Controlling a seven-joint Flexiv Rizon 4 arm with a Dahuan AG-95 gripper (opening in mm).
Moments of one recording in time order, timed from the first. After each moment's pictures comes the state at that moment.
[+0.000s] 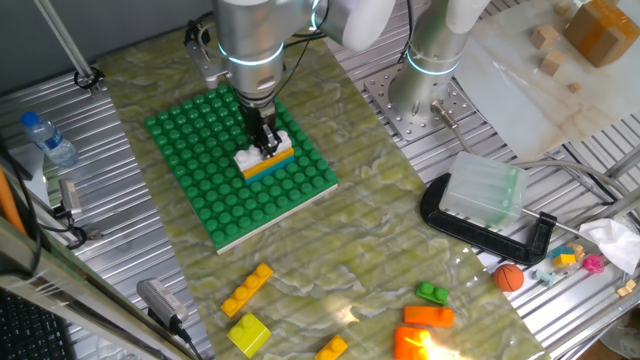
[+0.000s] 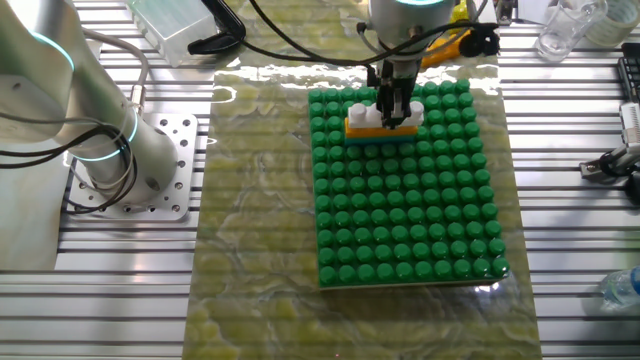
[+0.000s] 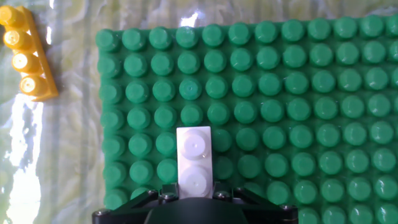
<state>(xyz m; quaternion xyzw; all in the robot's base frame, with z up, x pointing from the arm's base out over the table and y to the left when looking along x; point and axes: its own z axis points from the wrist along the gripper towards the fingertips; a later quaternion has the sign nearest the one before) 0.477 0.039 0.131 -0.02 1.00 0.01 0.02</state>
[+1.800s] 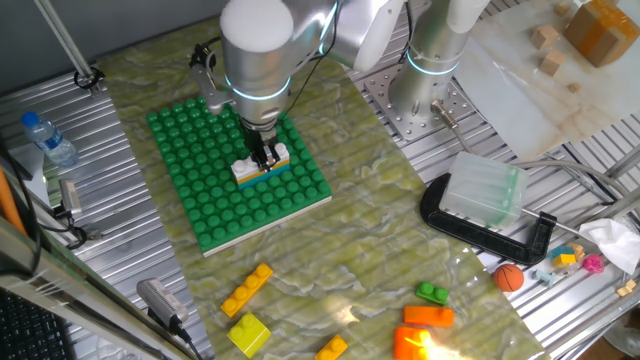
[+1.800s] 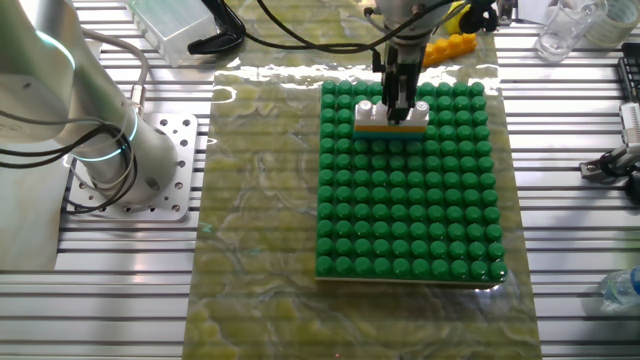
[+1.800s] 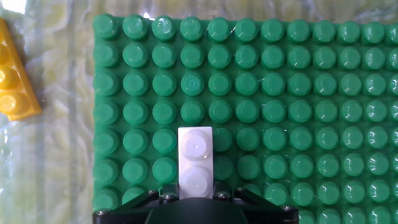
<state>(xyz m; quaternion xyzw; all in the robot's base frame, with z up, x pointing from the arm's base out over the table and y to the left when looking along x) 0.487 0.052 0.117 0.01 1.00 -0.05 0.02</state>
